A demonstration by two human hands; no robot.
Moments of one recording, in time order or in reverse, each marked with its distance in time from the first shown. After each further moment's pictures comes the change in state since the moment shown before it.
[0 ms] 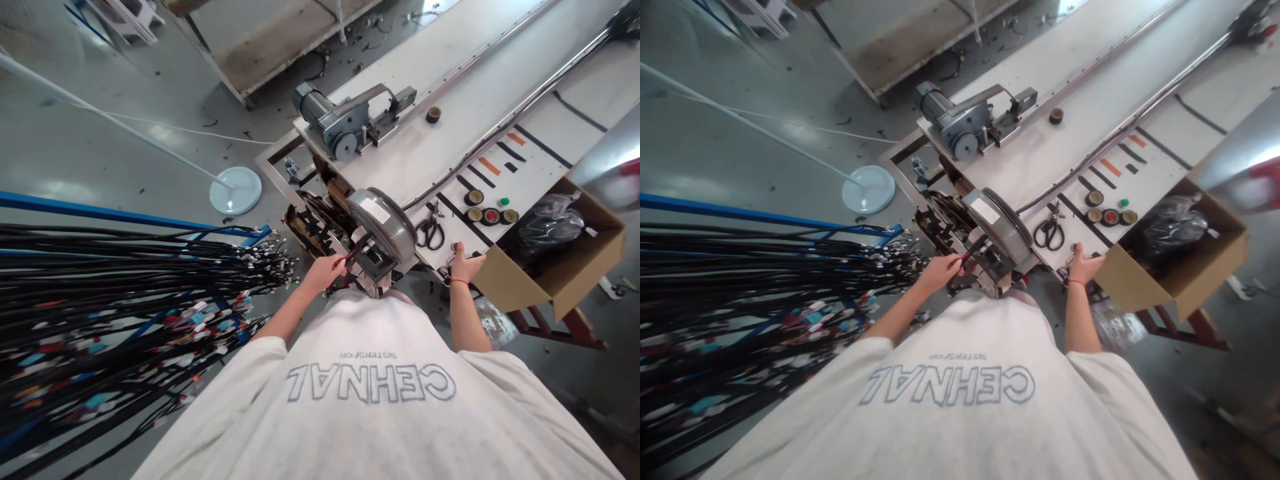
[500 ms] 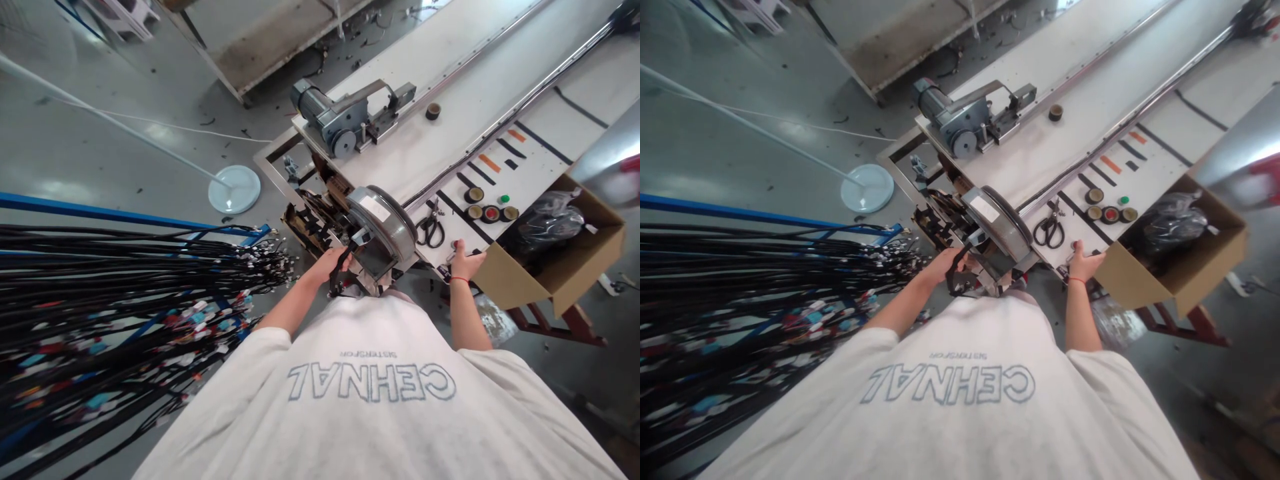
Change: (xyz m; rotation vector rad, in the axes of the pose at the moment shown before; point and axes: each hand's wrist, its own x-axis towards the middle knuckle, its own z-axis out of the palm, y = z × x) left_hand 0.034 -0.008 0.016 -0.845 -0.088 -0.391; right_hand -0.001 -0.003 -0.002 -0.019 -0.001 0.015
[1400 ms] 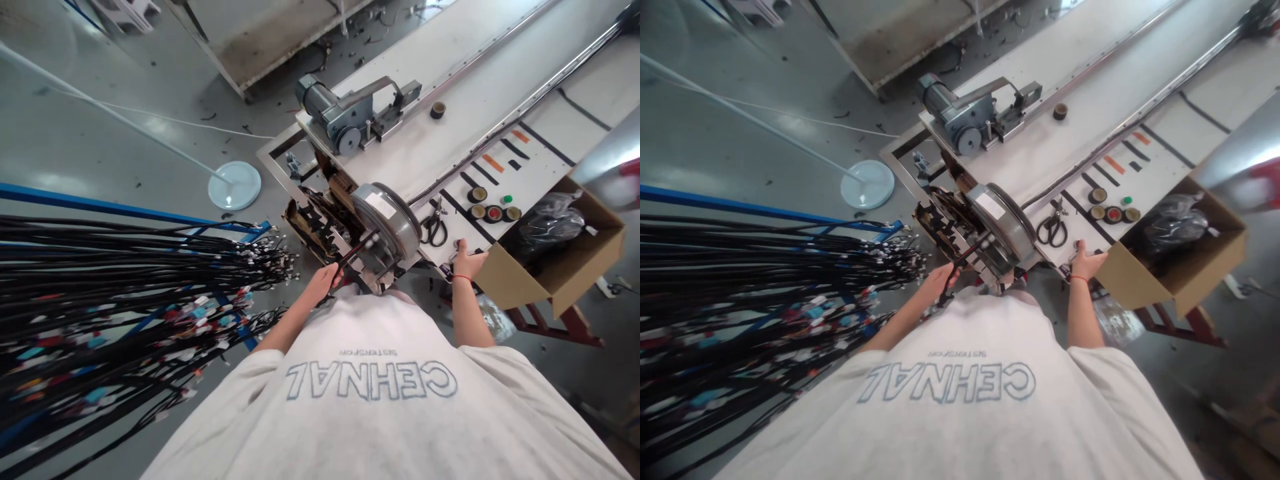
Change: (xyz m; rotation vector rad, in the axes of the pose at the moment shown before) left_hand -0.057 -0.040 -0.010 0.305 0.126 0.200; right_hand 0.003 0.000 -0.001 -0.012 -0.018 -0.002
